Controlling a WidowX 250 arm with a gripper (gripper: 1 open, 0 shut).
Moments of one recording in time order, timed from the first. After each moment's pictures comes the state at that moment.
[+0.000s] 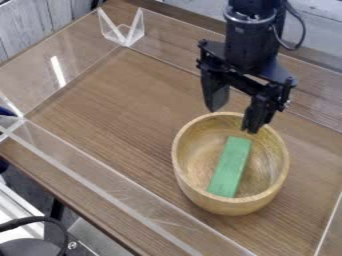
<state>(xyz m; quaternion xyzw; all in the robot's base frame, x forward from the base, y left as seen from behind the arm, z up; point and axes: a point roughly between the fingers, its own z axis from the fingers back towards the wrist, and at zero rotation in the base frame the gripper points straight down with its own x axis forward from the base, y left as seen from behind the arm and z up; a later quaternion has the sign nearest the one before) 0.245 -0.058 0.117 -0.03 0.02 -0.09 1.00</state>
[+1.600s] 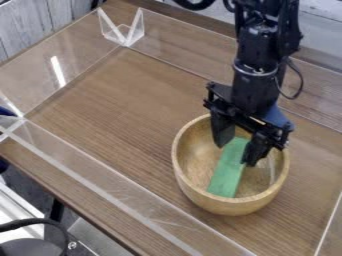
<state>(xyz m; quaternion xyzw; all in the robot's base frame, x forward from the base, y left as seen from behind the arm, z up) 0.247 -0.067 0.064 -0.03 0.05 -0.11 0.99</state>
